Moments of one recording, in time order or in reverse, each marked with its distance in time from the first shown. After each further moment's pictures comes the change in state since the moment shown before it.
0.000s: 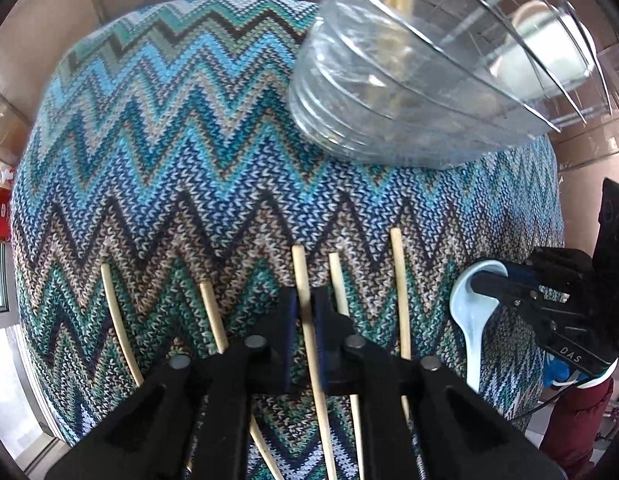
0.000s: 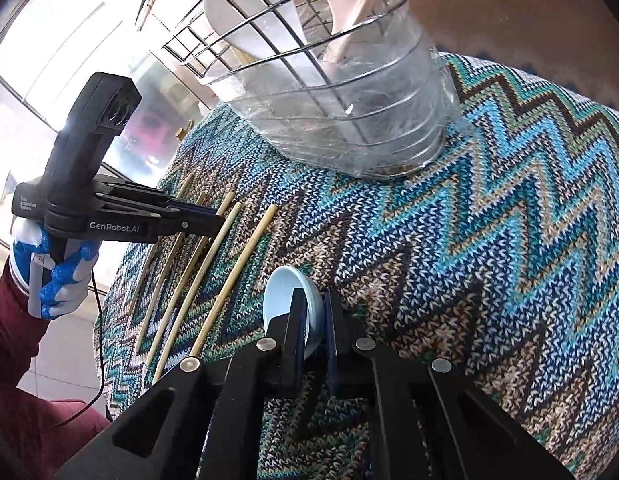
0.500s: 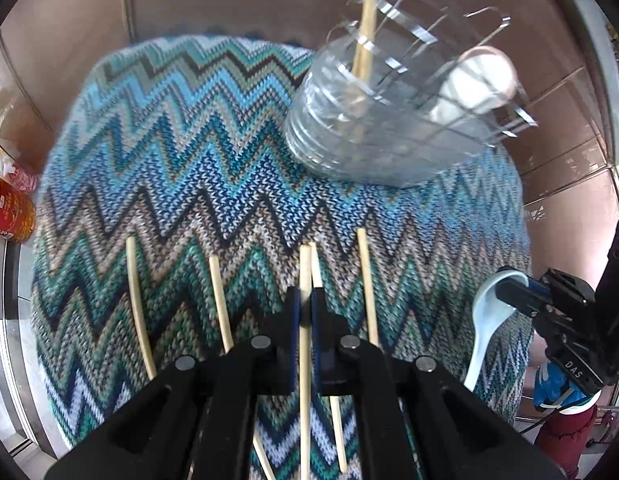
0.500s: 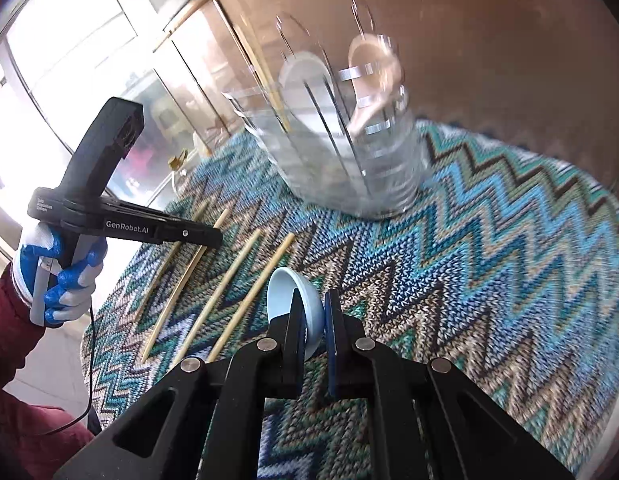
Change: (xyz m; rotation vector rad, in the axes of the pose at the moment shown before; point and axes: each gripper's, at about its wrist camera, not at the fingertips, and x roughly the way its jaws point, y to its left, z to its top) left arm -0.053 0.008 -0.034 -0.022 -0.148 -0.068; right arm -0.073 0.048 -0.034 -0.060 -0.202 -0.143
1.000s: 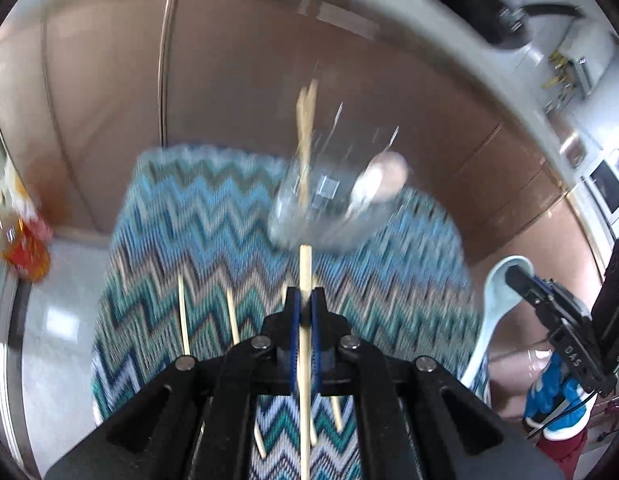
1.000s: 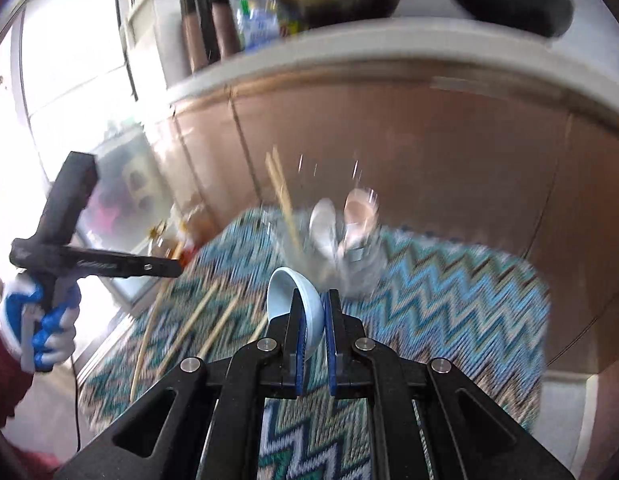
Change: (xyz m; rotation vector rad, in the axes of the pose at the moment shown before) left arm -0.157 -0.015 -0.051 0.048 -0.378 -0.041; right arm -0.122 0.059 0.016 -0.011 -0.343 -0.227
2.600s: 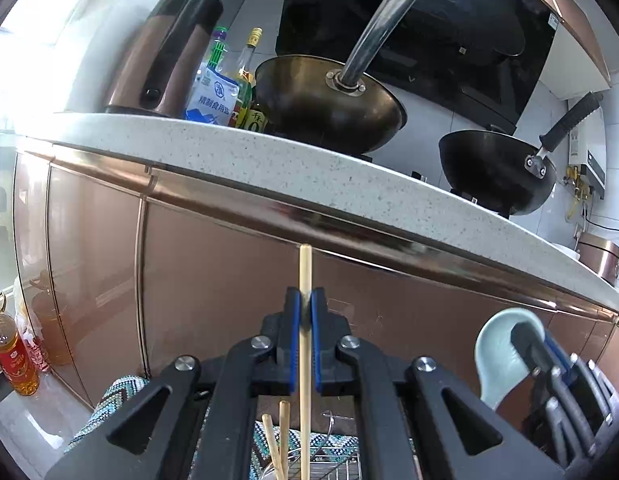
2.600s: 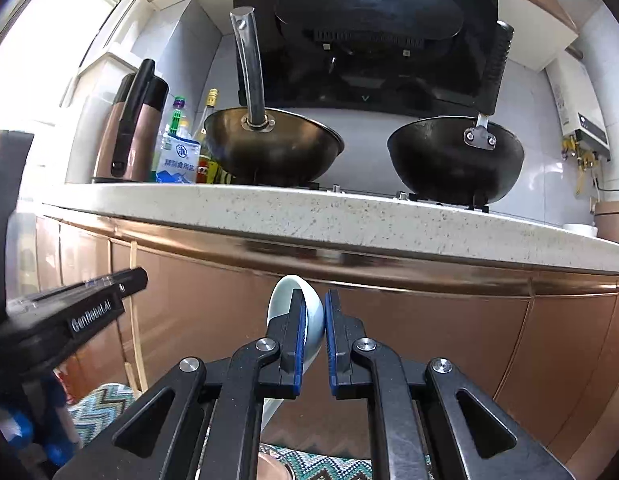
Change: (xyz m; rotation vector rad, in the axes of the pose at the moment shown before) left arm 0.082 -0.035 0.106 -0.026 -0.766 0.155; right arm 0.102 -0.002 0.076 -0.136 -0.562 -0.427
